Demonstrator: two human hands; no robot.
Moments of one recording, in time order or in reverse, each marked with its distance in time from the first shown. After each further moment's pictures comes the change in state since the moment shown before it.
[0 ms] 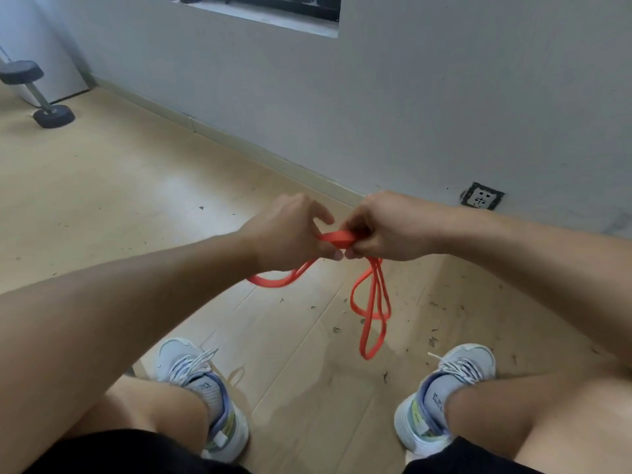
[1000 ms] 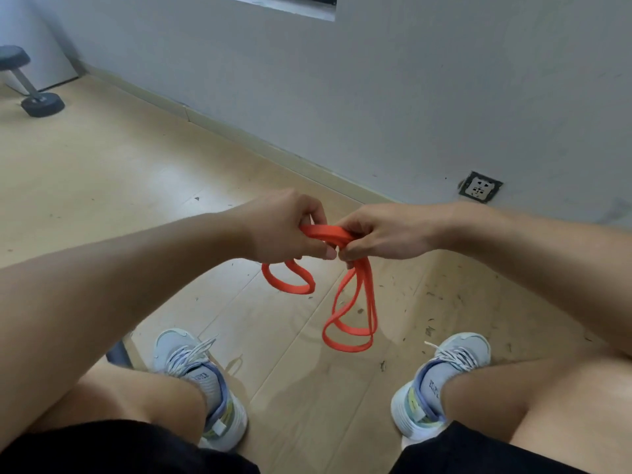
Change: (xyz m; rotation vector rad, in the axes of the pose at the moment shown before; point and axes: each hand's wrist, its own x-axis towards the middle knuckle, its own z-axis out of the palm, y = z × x) left_hand -0.010 -0.007 -0.011 -0.032 -0.121 0.052; right_hand 0.000 0.002 0.011 0.188 -0.222 -0.022
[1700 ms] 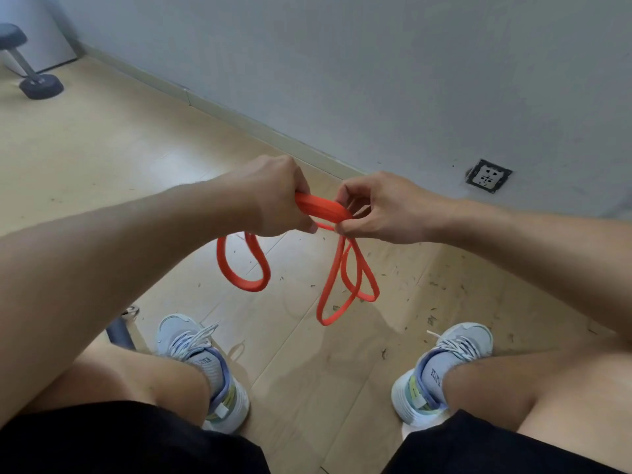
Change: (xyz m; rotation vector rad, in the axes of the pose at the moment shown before) left_hand -0.001 0.005 -0.014 0.189 0.049 -0.161; right_hand 0.004 -0.001 0.012 0.101 0.342 -0.047
